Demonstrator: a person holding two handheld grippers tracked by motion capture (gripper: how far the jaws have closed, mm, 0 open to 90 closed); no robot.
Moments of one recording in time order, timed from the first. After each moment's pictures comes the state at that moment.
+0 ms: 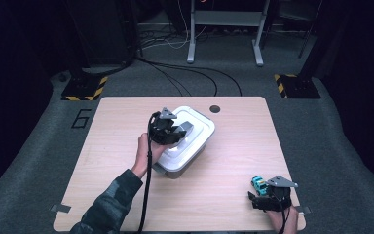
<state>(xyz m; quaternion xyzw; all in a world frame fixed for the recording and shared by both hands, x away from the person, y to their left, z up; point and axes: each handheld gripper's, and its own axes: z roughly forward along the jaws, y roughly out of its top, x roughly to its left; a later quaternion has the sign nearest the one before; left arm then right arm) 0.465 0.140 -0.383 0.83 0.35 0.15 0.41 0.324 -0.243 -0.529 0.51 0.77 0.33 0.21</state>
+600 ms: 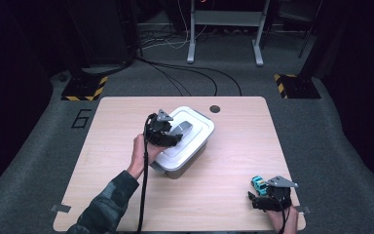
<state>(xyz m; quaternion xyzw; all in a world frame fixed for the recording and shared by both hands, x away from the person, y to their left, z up) 0.468 0.156 -0.392 0.83 0.36 0.17 0.38 0.324 -0.243 -0.530 0.51 0.76 0.33 0.22</state>
